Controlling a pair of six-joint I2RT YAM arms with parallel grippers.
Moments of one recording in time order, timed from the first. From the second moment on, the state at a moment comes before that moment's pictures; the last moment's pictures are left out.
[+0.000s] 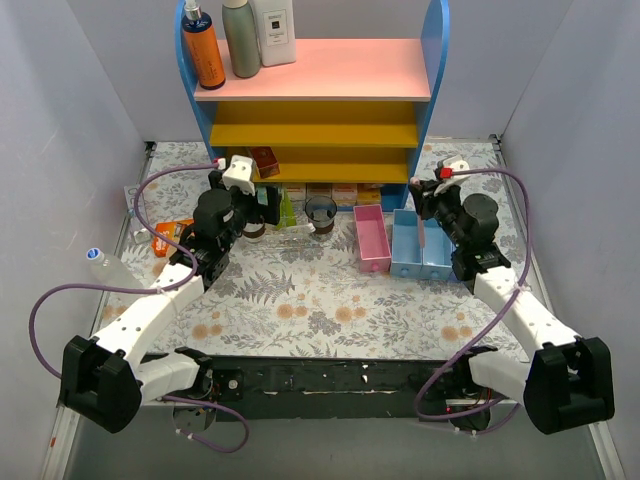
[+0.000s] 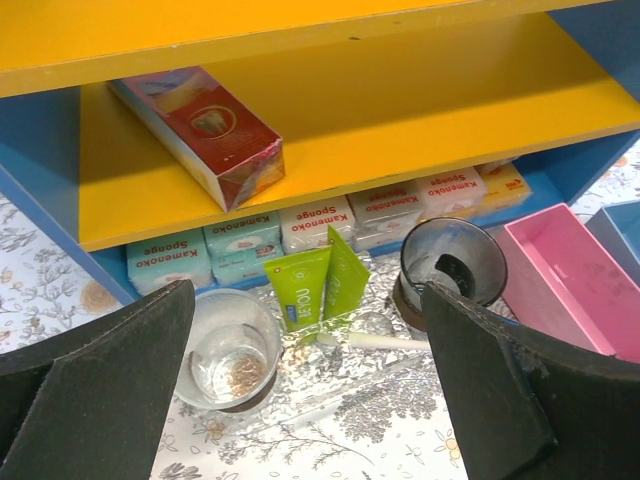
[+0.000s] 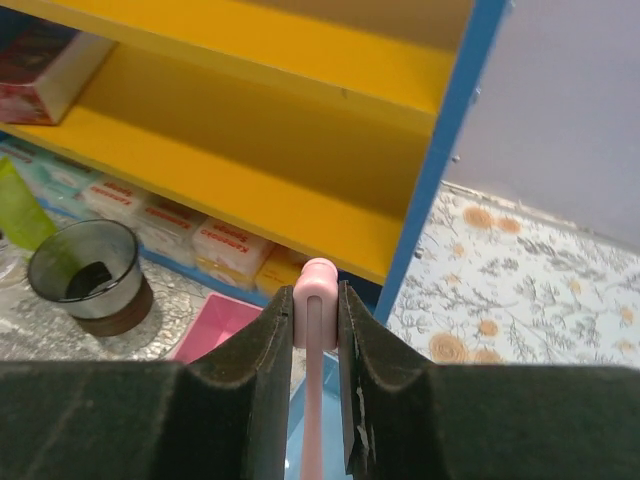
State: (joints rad) left arm -0.43 1.12 0.83 0.16 -0.13 -0.05; right arm 0.26 1.13 0.68 0.43 -0.16 -0.03
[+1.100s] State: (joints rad) left arm -0.67 1.41 1.19 0.02 0.45 -0.43; right arm 0.38 0.93 0.65 0.34 -0.62 -0.22
